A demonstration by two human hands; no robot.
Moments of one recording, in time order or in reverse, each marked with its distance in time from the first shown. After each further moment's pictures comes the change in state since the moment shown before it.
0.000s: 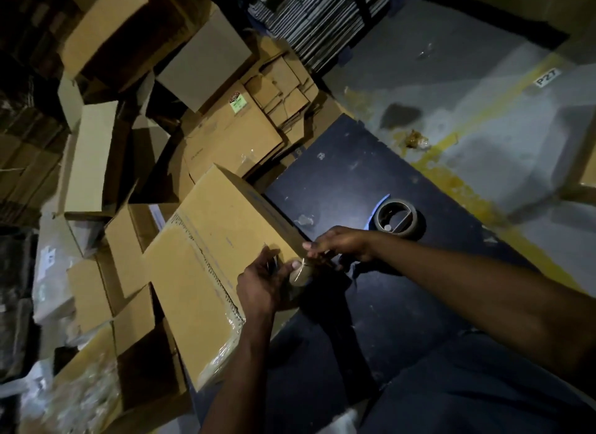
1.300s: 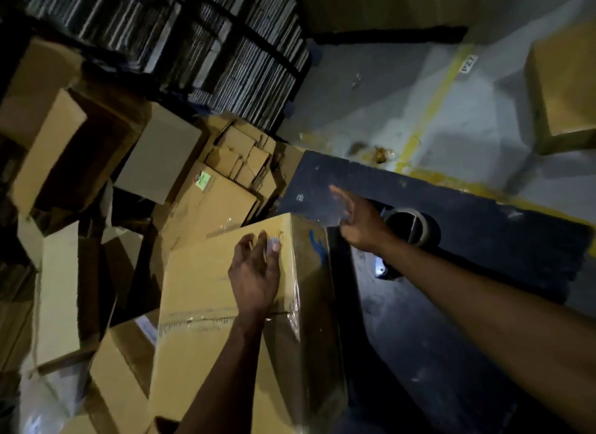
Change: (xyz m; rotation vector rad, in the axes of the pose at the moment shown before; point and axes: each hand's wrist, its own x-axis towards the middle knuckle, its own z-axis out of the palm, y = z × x) left_hand 0.168 0.019 0.032 0.147 0.008 0.648; right_hand 0.043 0.006 -0.058 0.050 1.040 -0.552
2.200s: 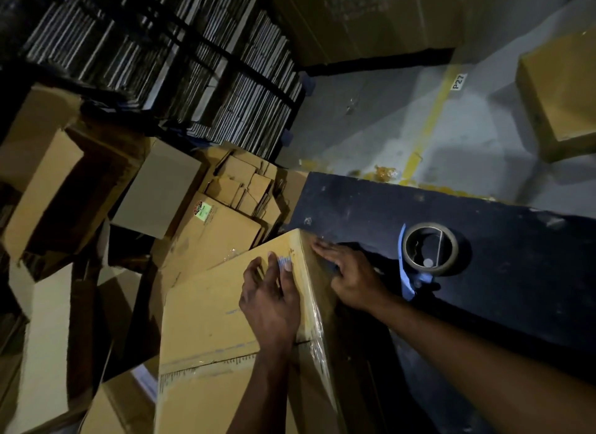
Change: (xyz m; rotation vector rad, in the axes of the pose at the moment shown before) left_hand 0.016 -0.011 0.033 -0.012 0.107 -0.012; right_hand -0.020 0.004 0.077 -0.095 0.060 -0.212
